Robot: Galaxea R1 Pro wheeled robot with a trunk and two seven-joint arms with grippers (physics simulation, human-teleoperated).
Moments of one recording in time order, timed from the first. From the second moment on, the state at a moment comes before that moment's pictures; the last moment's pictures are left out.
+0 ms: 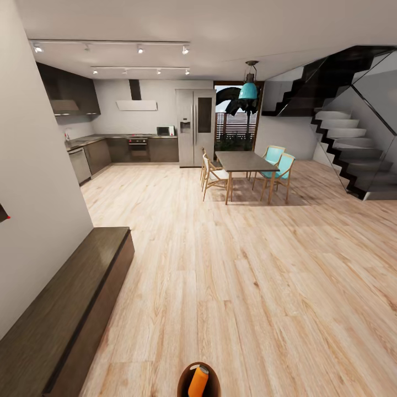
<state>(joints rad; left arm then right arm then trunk) -0.20 0.09 -0.72 -0.13 0.72 -0.03 0.05 -0.25 -0.16 -0.13 0.04 0.02 0.09 -0.14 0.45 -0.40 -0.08</state>
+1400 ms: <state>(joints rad) -0.20 0.09 -0.72 -0.13 0.72 -0.03 0.05 -0.25 -0.16 -0.13 0.04 0.02 0.09 -0.14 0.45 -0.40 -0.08</state>
